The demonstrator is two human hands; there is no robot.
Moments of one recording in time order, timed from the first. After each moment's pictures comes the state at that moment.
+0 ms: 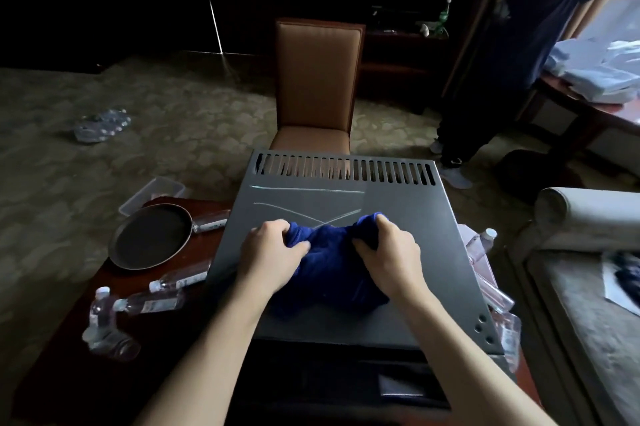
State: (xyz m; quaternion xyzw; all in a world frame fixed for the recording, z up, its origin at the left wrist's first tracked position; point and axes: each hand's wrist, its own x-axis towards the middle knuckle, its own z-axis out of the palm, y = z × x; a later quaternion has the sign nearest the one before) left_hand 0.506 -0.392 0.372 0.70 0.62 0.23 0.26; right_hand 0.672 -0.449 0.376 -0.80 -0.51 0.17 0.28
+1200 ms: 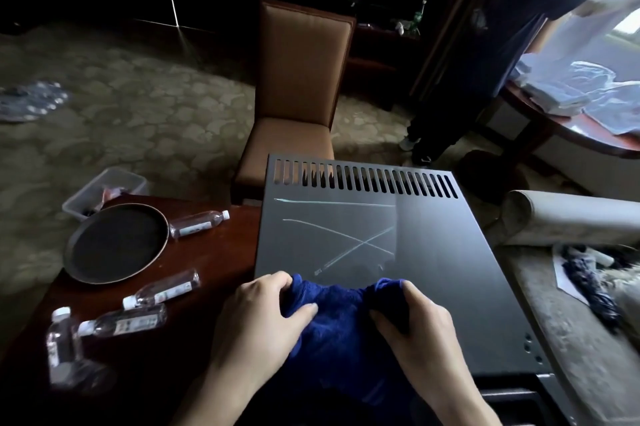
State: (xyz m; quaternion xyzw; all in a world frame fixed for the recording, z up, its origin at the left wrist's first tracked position) left_hand 0.405 -0.389 0.368 0.74 0.55 0.21 0.32; right_hand 0.590 -0.482 0.374 -0.83 -0.46 0.19 0.26
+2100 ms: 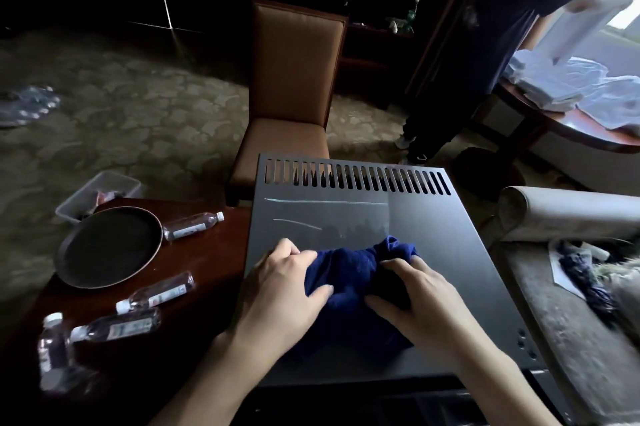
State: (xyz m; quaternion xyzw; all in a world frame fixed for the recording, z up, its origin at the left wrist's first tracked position) left_hand 0.445 -0.371 0.371 0.82 0.48 0.16 0.25; right_hand 0.616 -0.460 0.400 -0.81 -0.56 0.15 0.07
